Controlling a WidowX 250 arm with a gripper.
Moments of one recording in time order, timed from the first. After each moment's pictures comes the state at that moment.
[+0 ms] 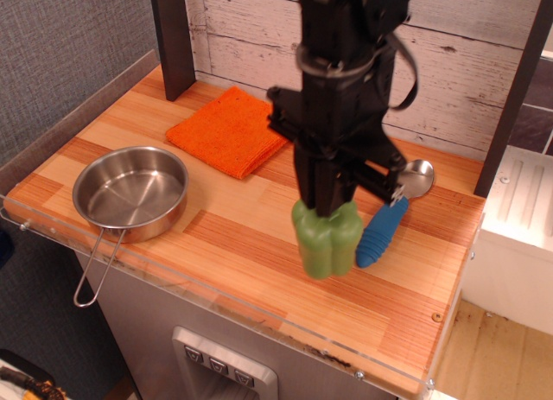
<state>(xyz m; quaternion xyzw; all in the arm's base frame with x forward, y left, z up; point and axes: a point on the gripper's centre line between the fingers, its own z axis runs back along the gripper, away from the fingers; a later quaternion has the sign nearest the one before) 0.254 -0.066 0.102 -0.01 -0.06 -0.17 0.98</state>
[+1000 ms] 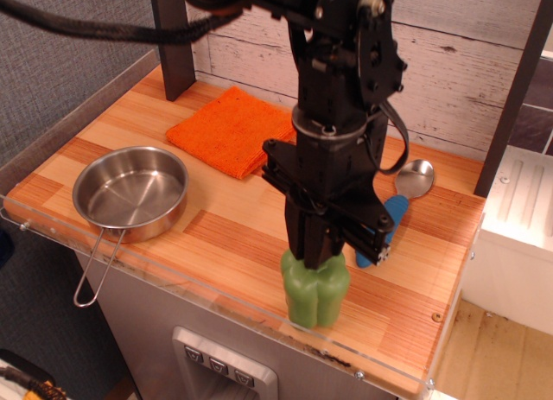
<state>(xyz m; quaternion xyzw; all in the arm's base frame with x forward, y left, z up) 0.234 -0.070 0.074 0.00 -0.02 -0.19 0.98</state>
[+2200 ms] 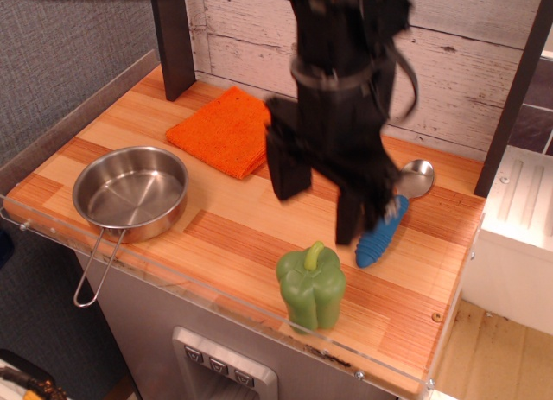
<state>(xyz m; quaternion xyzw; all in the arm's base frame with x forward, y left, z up) 0.243 -0.065 0.114 -0.01 -0.05 -0.19 0.98</state>
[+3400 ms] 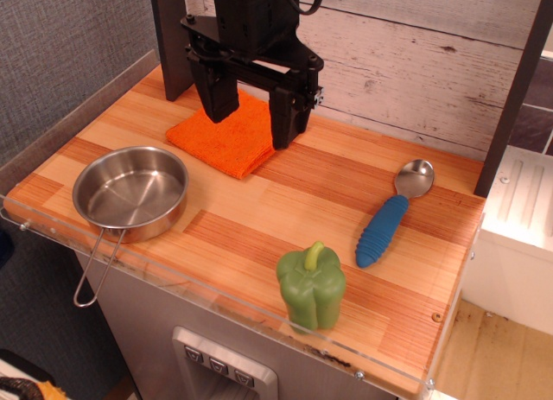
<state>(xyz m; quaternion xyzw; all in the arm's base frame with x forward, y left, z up) 0.275 0.001 0.132 0.00 -0.07 -0.07 1.00</state>
